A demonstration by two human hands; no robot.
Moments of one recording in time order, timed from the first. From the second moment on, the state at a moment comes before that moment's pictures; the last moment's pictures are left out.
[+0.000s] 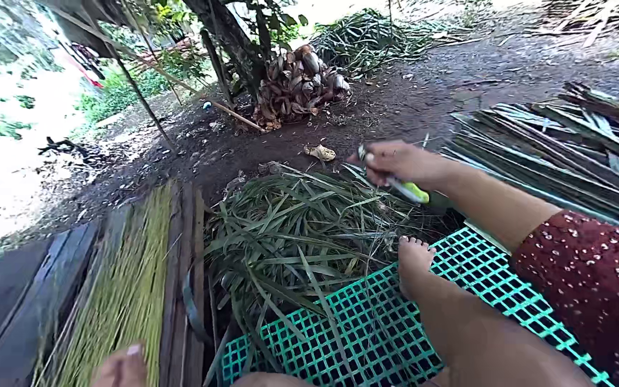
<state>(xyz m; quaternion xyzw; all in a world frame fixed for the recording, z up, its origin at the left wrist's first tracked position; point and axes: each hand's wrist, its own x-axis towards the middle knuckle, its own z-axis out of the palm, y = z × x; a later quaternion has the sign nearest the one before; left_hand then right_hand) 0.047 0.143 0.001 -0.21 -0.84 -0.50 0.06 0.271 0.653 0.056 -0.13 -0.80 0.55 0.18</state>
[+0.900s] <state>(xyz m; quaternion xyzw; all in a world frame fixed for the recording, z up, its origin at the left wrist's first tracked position) 0.181 0.346 0.010 -0.48 -0.65 -0.50 0.32 0.261 0.501 0.034 0.14 -0.70 0.68 0.16</state>
